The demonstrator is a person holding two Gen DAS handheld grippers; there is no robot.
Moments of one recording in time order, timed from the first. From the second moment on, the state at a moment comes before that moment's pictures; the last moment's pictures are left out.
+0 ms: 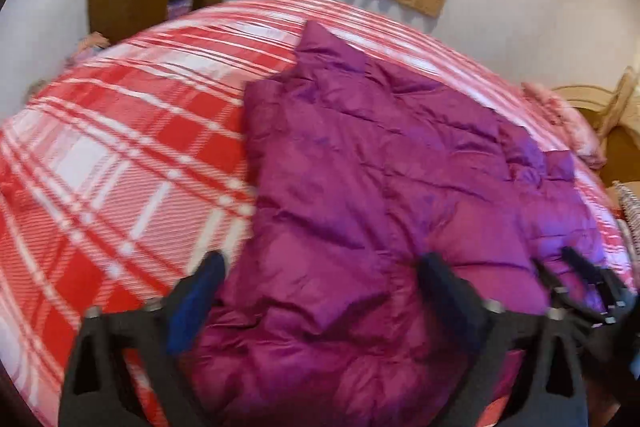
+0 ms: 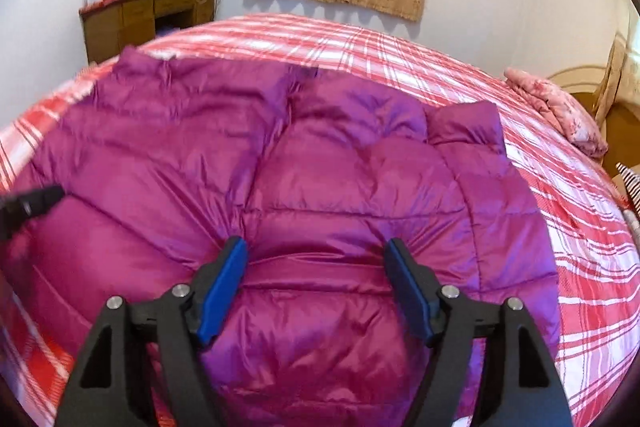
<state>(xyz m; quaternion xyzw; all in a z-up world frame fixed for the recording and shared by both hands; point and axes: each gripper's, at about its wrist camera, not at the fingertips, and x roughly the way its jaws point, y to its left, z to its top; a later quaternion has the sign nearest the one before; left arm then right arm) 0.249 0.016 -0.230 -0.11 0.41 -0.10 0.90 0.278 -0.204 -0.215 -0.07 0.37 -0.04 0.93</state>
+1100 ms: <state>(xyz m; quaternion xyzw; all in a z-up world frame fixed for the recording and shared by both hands) 0.211 0.109 -0.145 -0.17 0.32 -0.09 0.93 0.268 -0.130 -0.188 -0.05 0.34 0.04 0.94</state>
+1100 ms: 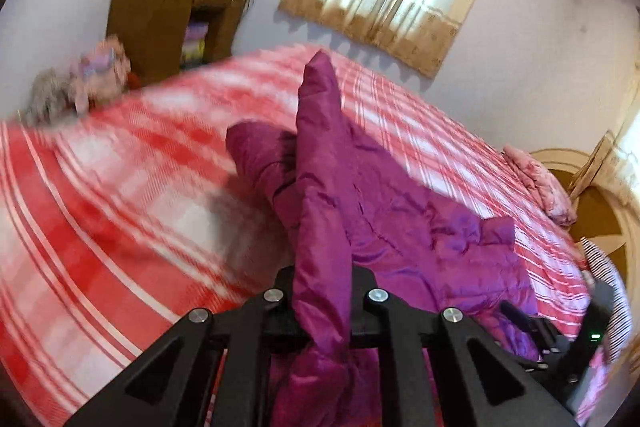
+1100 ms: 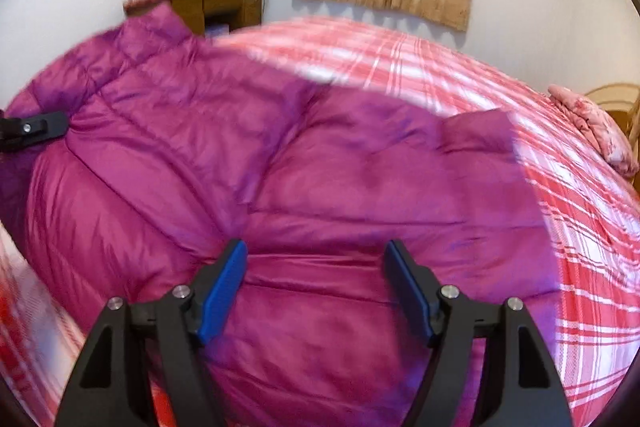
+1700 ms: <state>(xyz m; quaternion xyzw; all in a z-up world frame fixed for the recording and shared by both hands) 0.191 -0.190 -0.146 0.23 0.26 -0.21 0.92 0.276 -0.352 -0.217 0.11 0.34 -0.15 0.92</state>
